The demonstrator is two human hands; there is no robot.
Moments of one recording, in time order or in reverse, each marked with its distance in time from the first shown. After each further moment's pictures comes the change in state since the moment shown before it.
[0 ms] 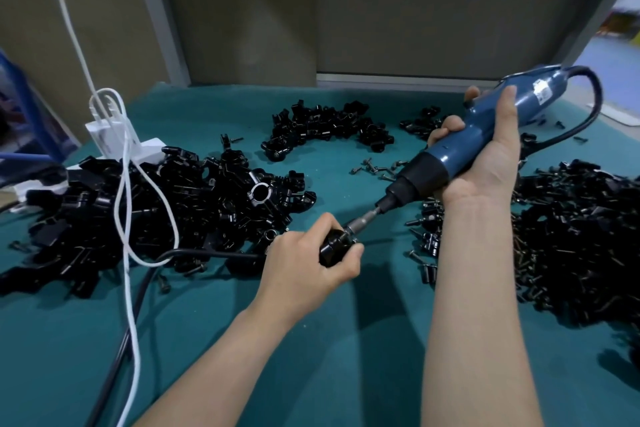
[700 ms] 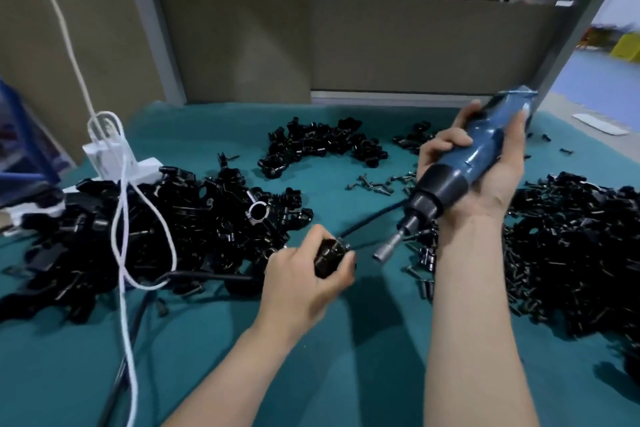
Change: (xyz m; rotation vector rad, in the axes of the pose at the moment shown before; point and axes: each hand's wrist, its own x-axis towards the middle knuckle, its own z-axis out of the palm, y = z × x) left_hand 0.004 -0.006 0.003 -0.078 0.083 -0.025; right_hand 0.005 -0.006 0.000 0.376 -0.210 0.152
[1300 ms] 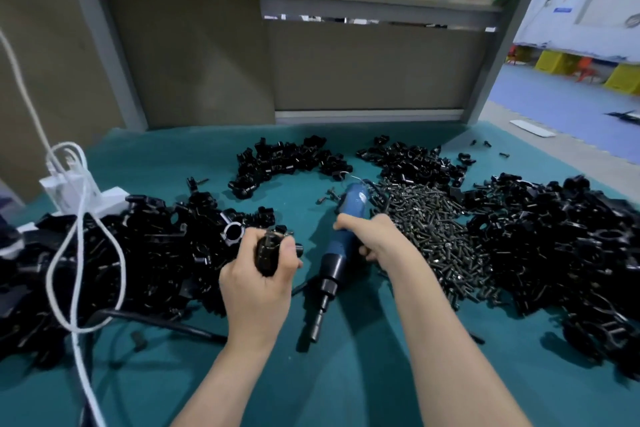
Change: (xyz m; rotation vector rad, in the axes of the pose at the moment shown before) left_hand 0.000 0.003 -0.009 -0.178 0.314 -0.006; right_hand -0.015 0.034 -0.064 -1.738 0.614 0.515
